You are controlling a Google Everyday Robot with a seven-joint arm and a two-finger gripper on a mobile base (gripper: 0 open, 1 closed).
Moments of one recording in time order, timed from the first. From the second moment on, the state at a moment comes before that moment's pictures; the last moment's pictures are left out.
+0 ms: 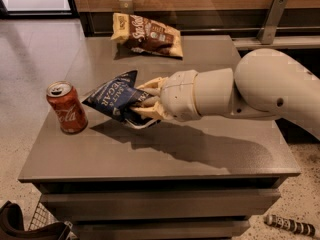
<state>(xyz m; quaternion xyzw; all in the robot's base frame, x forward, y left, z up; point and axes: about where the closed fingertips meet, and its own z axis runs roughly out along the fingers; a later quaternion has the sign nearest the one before) 0.491 0.041 0.898 -0.61 0.58 0.20 0.51</state>
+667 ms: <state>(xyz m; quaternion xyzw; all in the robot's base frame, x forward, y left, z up) 0.489 0.045 0.898 -0.61 0.57 0.20 0.51</state>
